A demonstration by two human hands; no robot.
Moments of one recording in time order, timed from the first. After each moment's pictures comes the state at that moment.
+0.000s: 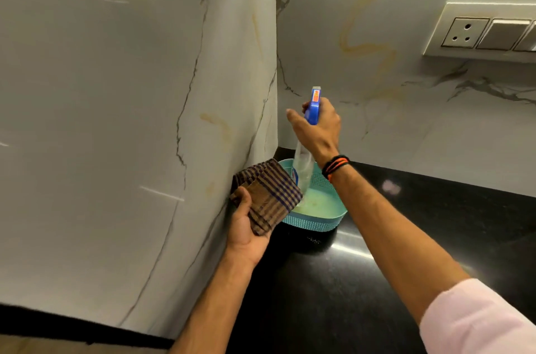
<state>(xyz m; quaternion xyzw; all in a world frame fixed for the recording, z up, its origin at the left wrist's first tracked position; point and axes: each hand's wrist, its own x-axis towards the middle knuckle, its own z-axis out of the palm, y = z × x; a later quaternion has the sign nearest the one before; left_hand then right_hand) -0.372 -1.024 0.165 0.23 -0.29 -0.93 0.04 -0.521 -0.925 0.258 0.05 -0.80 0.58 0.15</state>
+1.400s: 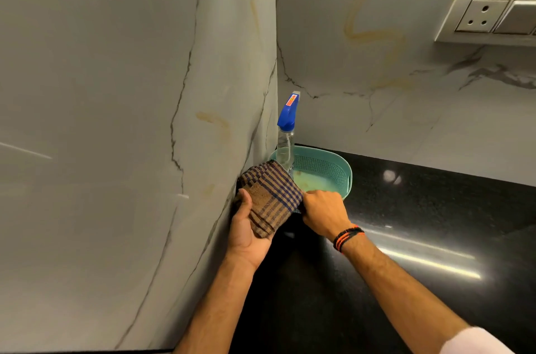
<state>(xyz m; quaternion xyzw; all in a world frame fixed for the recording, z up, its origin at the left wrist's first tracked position) -0.375 -1.031 0.157 0.28 -0.28 -0.92 0.01 -0.466 -0.881 0.116 0.28 -0.96 0.03 -0.01</state>
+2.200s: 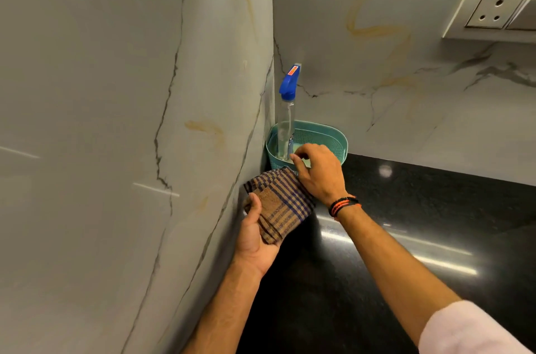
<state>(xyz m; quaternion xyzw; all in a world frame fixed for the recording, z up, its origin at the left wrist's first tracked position) -0.395 -1.022 0.133 0.28 -0.28 -0.92 -0.04 -0.533 -0.897 0.136 0.20 -0.92 0.32 0.15</state>
